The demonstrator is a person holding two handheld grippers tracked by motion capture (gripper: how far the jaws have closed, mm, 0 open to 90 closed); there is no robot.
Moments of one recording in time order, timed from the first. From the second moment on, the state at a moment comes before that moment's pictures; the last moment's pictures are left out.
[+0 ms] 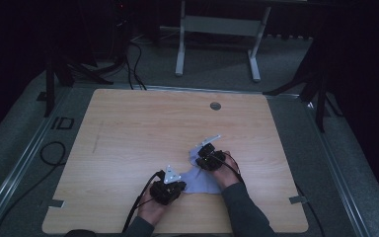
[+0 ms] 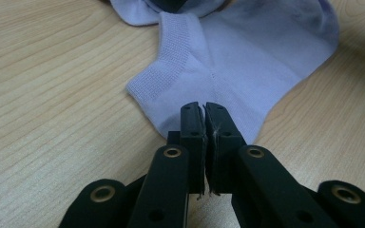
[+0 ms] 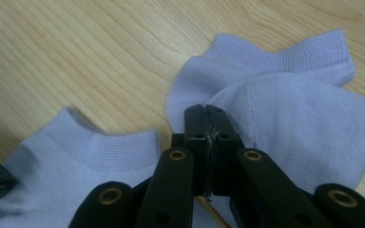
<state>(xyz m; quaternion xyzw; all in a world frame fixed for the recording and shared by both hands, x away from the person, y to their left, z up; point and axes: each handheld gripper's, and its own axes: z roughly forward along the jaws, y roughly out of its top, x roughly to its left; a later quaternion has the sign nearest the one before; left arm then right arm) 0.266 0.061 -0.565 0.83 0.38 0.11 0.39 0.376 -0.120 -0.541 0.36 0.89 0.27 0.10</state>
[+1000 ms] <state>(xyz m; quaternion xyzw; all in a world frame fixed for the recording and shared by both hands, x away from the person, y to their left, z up) 0.266 0.061 -0.565 0.83 0.38 0.11 0.39 0.371 -0.154 -0.506 0.38 0.85 0.34 0.10</state>
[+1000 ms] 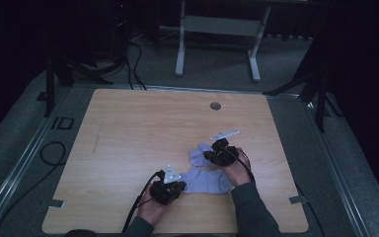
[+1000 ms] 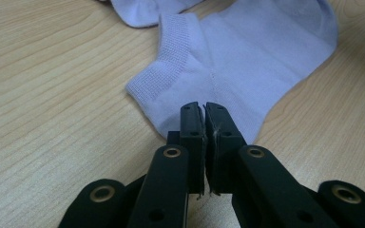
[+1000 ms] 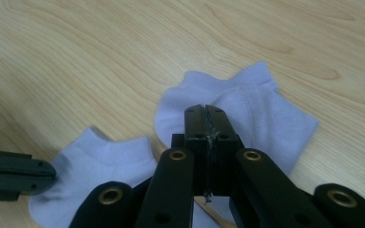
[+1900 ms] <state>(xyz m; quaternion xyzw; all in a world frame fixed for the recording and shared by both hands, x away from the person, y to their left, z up) 0.266 0.061 -0.565 0.83 0.38 0.11 0.39 0.360 -0.221 -0.510 0.45 0.82 0.33 0.13</state>
